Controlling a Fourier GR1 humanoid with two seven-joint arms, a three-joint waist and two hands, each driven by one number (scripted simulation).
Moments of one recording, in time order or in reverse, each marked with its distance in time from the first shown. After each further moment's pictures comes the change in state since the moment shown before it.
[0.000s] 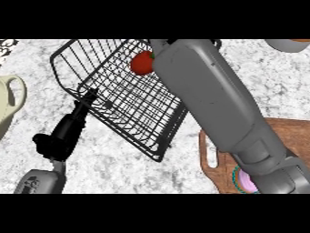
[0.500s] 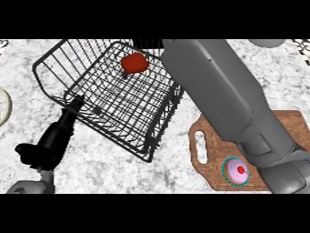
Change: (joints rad) left arm 0.080 0.024 0.044 -0.032 0.020 -0.003 -0.018; right arm -0.021 -0.047 0.024 0.094 0.259 -0.249 -0.002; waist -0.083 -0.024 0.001
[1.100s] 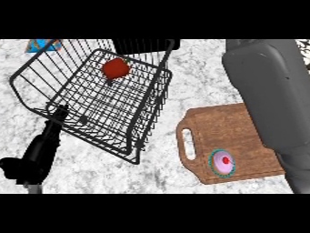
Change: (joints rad) left arm 0.106 0.007 0.052 -0.045 0.004 0.040 -0.011; right arm 0.203 -0.136 -0.108 -0.361 0.148 -0.054 0.036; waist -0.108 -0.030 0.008
